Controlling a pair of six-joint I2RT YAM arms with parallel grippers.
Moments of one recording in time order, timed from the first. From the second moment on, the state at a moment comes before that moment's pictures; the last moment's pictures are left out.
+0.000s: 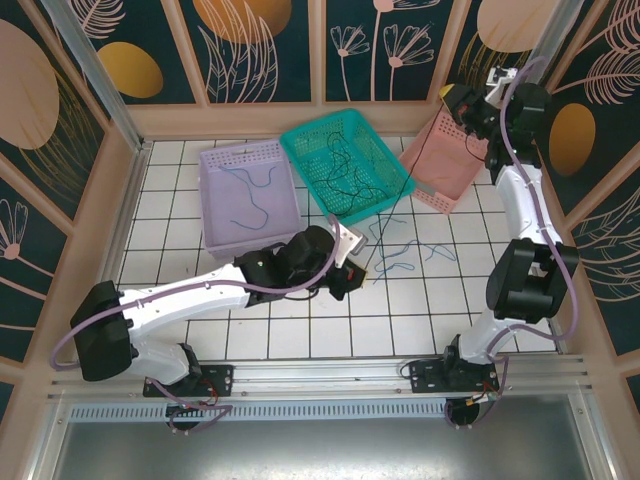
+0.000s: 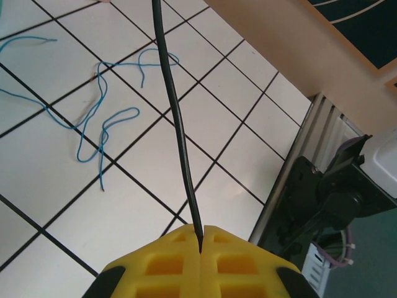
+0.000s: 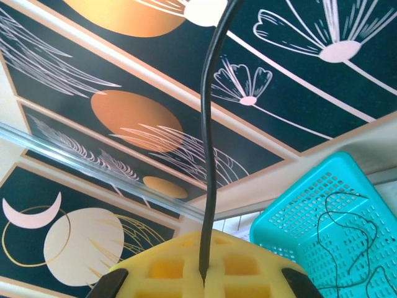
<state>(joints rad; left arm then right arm) -1.10 1.42 1.06 -0.22 0.17 -0.45 -0.14 1.69 1.55 0.13 -0.82 0.97</state>
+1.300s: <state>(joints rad) -0.70 1.32 1.54 -0.37 -0.01 -0.78 0.19 1.59 1.62 -0.08 -0.82 0.39</state>
